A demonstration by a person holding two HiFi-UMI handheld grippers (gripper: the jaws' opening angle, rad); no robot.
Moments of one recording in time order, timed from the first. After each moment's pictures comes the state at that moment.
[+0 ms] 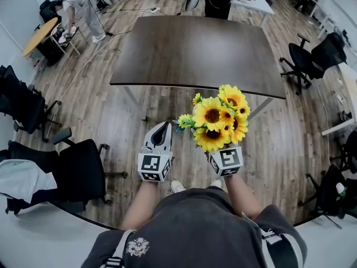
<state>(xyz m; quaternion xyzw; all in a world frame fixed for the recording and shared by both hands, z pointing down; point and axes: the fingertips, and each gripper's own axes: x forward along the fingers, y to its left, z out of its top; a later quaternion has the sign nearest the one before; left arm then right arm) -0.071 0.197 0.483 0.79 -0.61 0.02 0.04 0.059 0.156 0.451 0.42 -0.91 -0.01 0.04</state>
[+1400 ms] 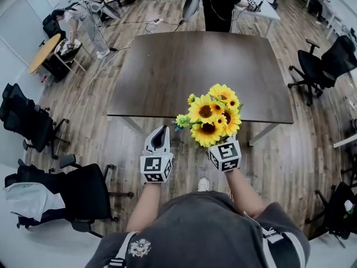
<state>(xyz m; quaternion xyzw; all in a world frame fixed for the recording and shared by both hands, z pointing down) -0.065 0.013 0.486 0.76 -0.65 0.06 0.03 0.069 -0.041 0.478 0.38 -0.92 0.04 0.06</state>
